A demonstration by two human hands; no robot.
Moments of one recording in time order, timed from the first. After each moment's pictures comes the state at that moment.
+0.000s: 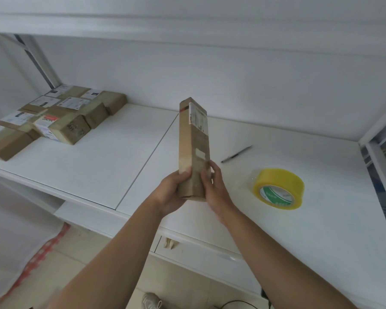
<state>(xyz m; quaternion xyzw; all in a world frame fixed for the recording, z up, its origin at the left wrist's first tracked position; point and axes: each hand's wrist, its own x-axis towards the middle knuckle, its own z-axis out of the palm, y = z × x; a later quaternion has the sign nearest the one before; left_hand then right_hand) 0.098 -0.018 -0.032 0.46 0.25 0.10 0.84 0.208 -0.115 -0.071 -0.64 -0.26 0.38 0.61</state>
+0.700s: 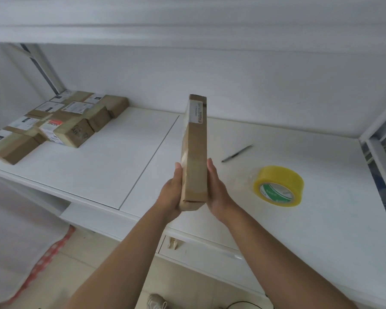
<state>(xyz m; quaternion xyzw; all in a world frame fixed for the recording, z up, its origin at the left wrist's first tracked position) 0.093 -0.046 -0.019 0.58 0.42 0.16 0.68 0.194 -0.121 -0.031 -0.55 -0.21 0.49 0.64</state>
